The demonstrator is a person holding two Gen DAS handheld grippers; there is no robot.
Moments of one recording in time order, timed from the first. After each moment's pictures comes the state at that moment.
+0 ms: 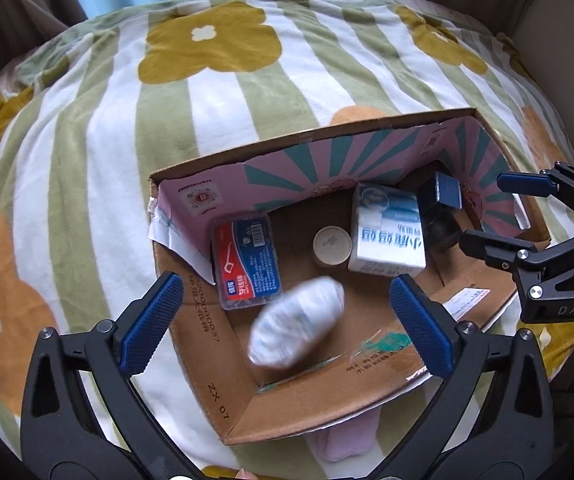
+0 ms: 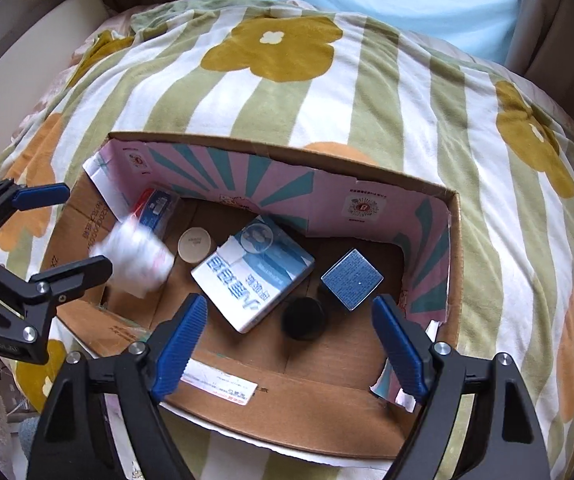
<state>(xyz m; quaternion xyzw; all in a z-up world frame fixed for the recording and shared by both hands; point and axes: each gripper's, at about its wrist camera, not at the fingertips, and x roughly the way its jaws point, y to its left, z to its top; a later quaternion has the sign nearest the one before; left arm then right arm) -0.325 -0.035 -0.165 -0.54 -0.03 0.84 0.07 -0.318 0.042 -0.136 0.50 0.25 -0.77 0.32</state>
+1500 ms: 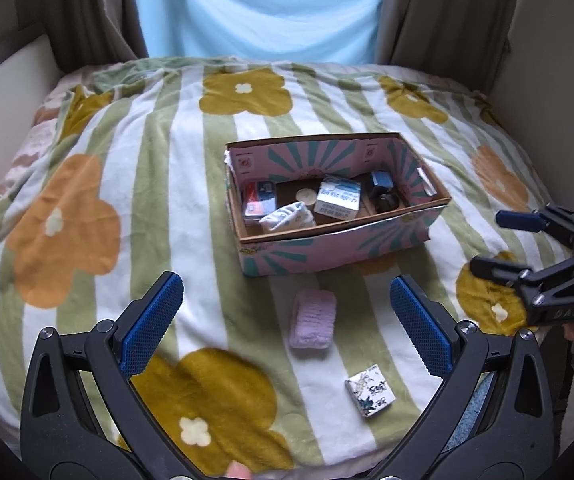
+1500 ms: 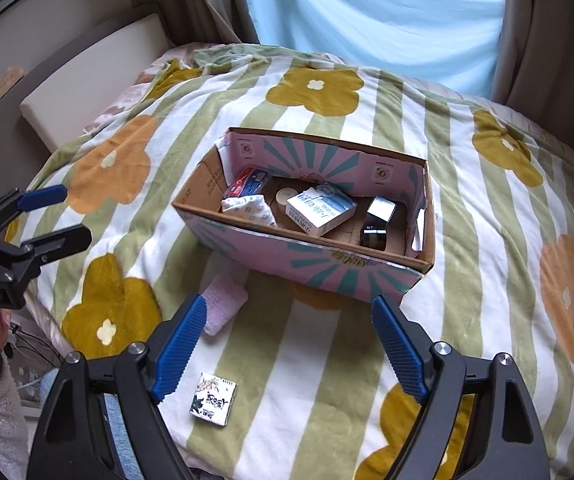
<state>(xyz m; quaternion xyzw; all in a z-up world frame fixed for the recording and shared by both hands) -0.102 -0.046 -0.061 -0.43 -0.07 0.90 0.04 -0.135 0.128 -0.066 0.41 0.24 -0.80 0.37</state>
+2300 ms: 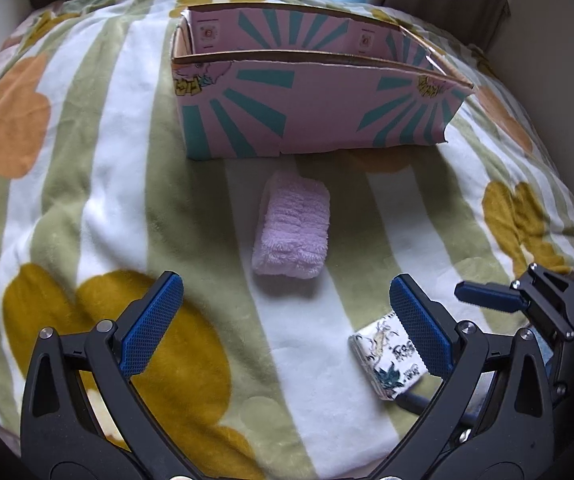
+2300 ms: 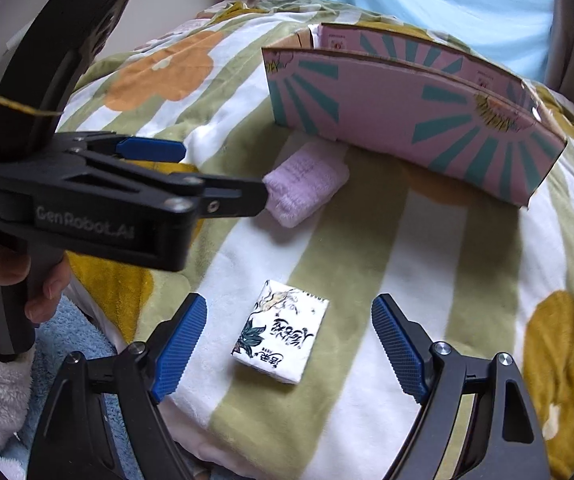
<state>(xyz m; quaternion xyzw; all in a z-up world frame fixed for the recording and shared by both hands) -0.091 -0.007 -0.220 -0.49 -0.09 0.87 0.07 -0.046 0.129 -0.229 0.42 0.26 -0.76 0.43</state>
